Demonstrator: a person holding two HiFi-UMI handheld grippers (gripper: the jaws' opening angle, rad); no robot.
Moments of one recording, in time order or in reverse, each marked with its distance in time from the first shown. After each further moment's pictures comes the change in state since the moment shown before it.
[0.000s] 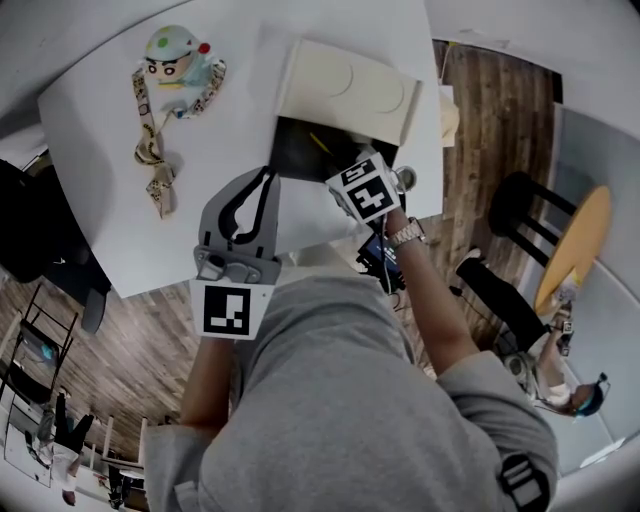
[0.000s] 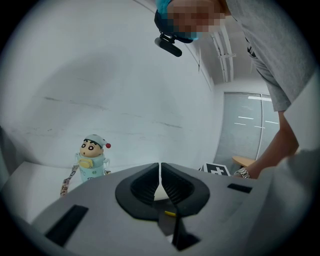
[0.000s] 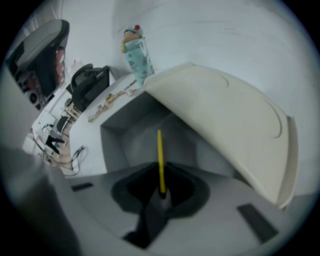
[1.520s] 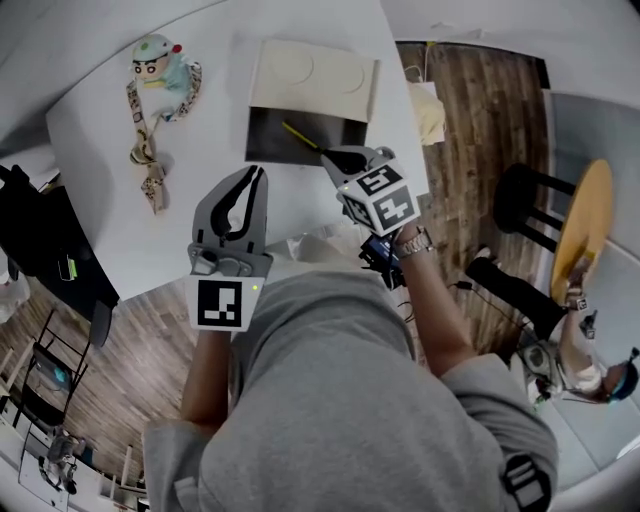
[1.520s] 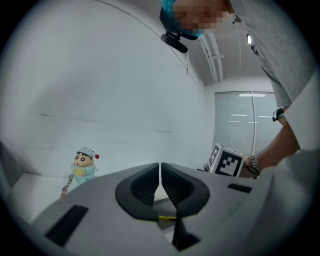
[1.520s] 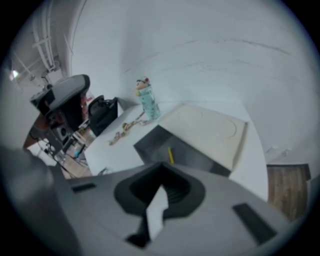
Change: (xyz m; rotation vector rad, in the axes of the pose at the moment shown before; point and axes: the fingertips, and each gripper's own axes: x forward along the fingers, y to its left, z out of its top) left arm -0.030 -0.054 0.018 0.070 -0.059 -0.026; right arm -0.099 0.017 -0.005 0.090 -0.296 0.040
